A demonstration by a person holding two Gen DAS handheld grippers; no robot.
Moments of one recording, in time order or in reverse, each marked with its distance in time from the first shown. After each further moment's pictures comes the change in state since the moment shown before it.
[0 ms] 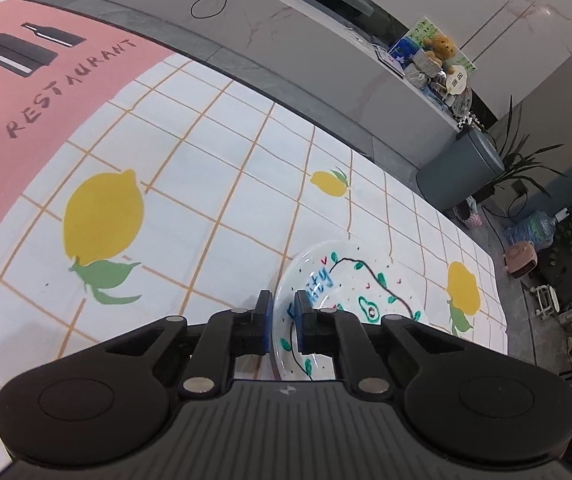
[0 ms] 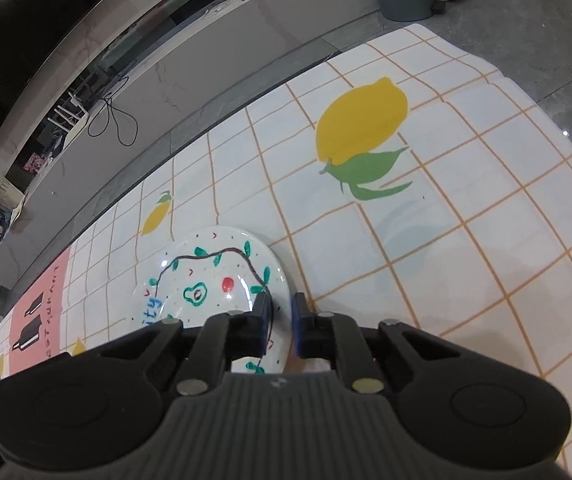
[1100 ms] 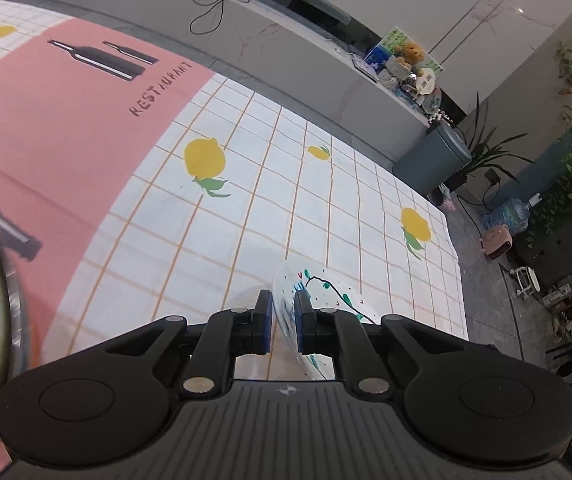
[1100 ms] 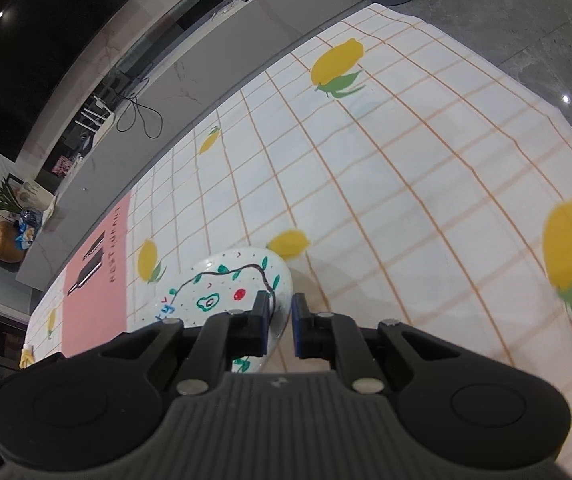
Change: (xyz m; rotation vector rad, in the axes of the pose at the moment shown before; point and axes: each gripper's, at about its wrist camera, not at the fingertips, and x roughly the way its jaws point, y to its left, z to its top) left arm -0.155 0.034 -0.076 0.044 -0.024 -0.043; right arm -0.130 0.000 -0.130 0.081 0.001 0.077
